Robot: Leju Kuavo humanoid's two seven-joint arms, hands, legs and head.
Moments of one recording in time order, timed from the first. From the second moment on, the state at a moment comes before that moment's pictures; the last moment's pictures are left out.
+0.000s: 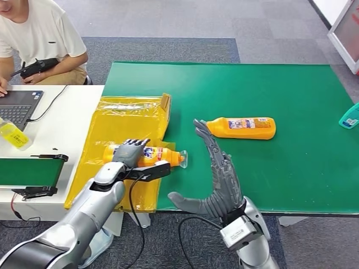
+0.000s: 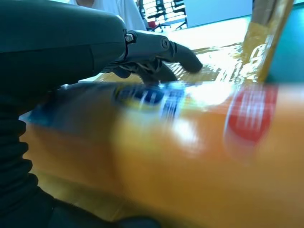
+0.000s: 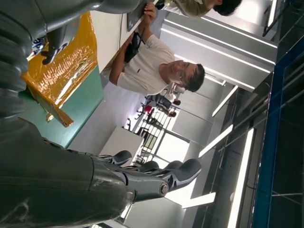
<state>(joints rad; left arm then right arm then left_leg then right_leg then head) -0.60 -0.22 -0.21 -0.61 -1.39 0.07 0.00 -0.01 0.21 0.28 -1.84 0.39 0.11 -0.60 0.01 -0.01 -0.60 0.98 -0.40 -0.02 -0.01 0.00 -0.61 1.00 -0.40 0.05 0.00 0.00</state>
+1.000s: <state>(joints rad) -0.38 -0.28 -0.14 -1.12 -1.06 0.13 -0.12 0.03 0.21 0.26 -1.91 0.48 0.07 -0.56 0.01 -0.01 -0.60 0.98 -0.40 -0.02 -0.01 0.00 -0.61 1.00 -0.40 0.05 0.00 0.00</state>
